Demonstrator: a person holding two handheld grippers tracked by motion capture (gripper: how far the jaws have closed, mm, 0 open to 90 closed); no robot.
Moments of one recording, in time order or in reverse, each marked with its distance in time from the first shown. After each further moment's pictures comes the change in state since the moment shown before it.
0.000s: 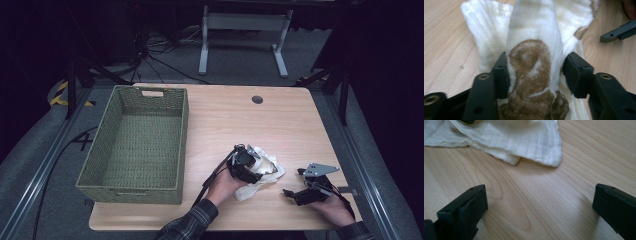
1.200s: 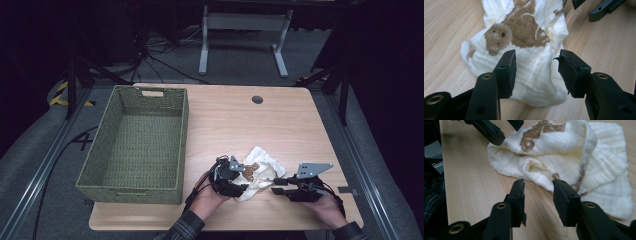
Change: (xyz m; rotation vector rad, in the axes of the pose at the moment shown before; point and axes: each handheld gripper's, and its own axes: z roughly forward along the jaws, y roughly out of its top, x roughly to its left) left arm -0.023 -0.046 -0.049 -0.011 0.067 0.003; right arm 0.029 0.034 -0.004 -0.082 0.290 -0.080
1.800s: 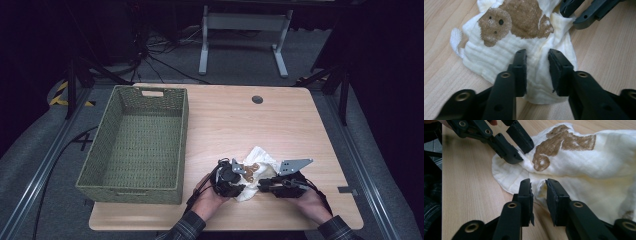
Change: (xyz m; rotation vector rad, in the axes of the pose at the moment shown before) left arm 0.000 -0.003 0.013 0.068 0.011 0.003; right arm 0.004 0.021 0.039 0.049 0.058 -0.016
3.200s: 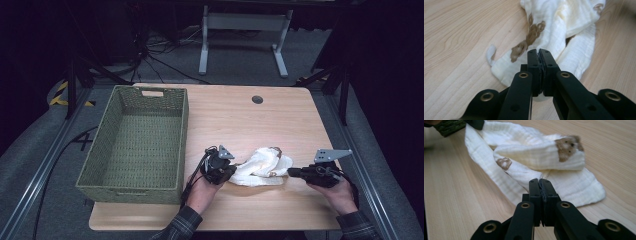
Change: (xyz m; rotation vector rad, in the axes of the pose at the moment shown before) left arm 0.026 0.005 -0.032 -0.121 0.078 -0.145; right arm -0.045 -0.026 -0.081 -0.077 -0.138 0.118
